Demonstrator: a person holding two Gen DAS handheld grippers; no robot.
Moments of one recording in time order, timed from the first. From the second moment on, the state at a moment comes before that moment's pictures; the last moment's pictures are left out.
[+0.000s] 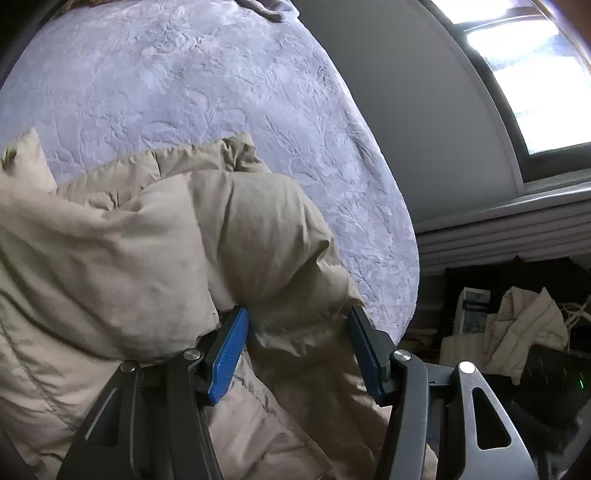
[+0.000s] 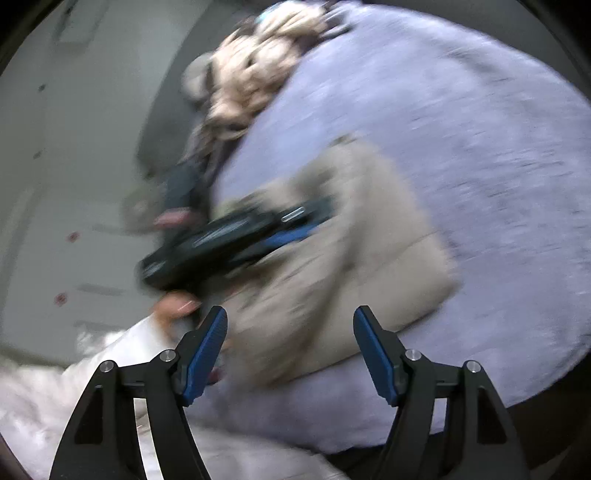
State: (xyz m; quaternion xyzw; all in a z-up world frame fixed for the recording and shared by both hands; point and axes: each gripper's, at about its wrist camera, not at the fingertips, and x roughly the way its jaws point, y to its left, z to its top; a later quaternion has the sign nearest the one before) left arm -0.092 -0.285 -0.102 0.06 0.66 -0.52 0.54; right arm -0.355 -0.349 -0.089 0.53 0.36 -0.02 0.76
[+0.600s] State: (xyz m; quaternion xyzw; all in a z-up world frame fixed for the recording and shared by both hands) left arm 0.012 -0.177 -0.080 0.07 0.55 -0.39 0.73; right arm -0.291 -0.322 -0.089 0.37 0.44 -0.14 0.80
